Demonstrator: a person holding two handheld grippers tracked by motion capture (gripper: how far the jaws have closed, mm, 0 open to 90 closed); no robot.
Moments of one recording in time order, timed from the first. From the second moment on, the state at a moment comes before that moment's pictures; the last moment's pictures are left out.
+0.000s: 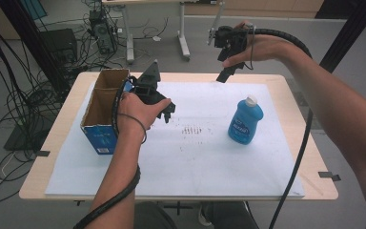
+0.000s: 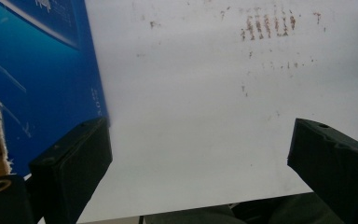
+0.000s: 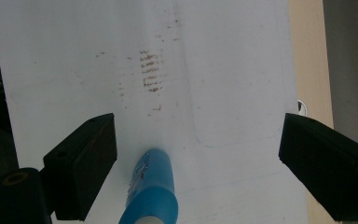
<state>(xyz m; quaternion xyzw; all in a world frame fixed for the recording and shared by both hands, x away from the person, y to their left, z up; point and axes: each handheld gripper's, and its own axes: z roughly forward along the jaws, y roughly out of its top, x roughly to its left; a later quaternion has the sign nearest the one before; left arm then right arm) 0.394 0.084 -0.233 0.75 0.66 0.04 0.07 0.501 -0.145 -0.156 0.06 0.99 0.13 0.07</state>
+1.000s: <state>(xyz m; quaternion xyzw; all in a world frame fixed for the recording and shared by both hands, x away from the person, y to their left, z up) 0.391 0.077 -0.236 0.76 0.64 0.04 0.07 0.481 -0.217 -0.143 0.12 0.98 0.13 0.09</state>
